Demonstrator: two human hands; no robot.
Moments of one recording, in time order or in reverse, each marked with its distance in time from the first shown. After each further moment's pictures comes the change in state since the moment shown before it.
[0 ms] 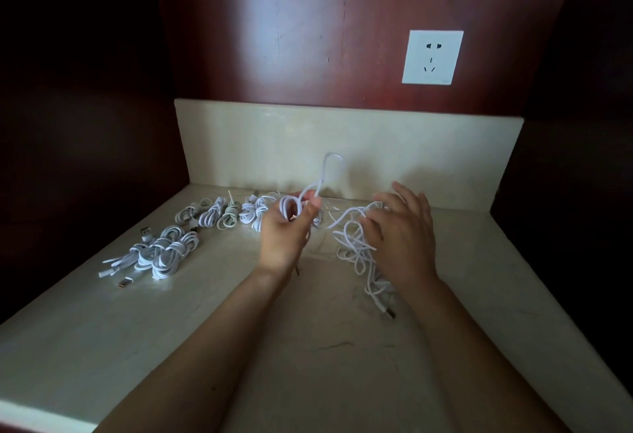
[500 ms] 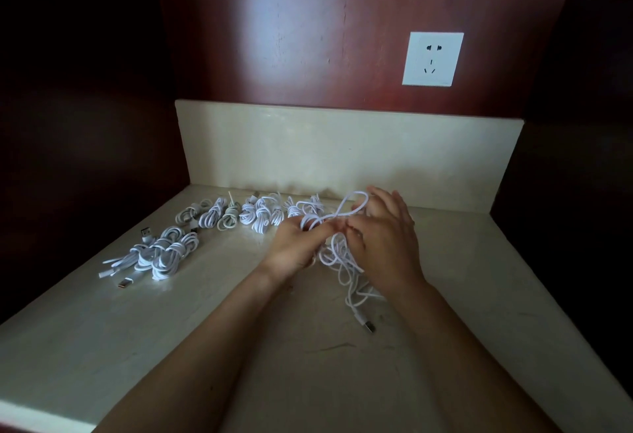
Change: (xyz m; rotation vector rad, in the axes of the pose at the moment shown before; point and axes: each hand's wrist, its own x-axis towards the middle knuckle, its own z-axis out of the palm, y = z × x) left_hand -0.009 0.006 0.002 0.093 -0.246 -0.222; right_hand -0.001 -0.022 0.004 0.002 0.014 -0.130
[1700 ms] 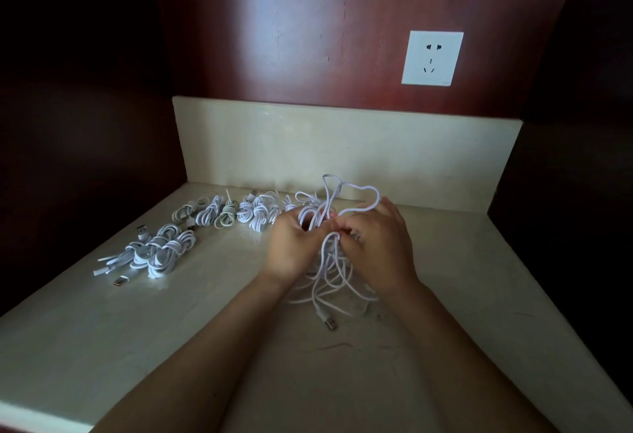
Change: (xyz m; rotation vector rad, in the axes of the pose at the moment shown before) left_hand 0.000 -0.006 0.005 0.057 0.116 0.264; right_hand 0.000 -0.006 -0.006 0.170 -0.086 0.062
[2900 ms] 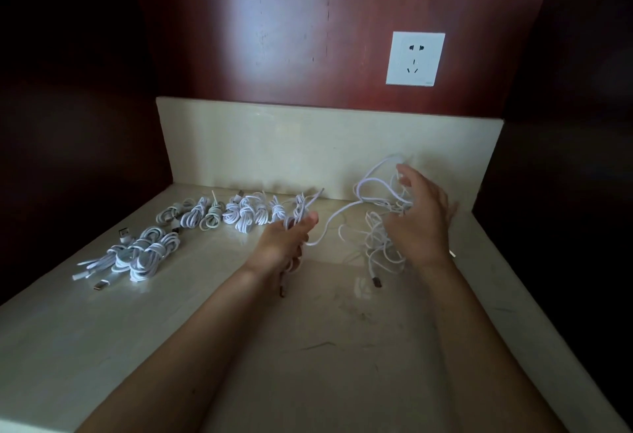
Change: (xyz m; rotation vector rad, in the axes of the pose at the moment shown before) left_hand 0.007 -0.004 0.002 -0.140 -0.070 -0.451; right_hand 0.014 0.042 -0.043 0.177 0.149 0.433
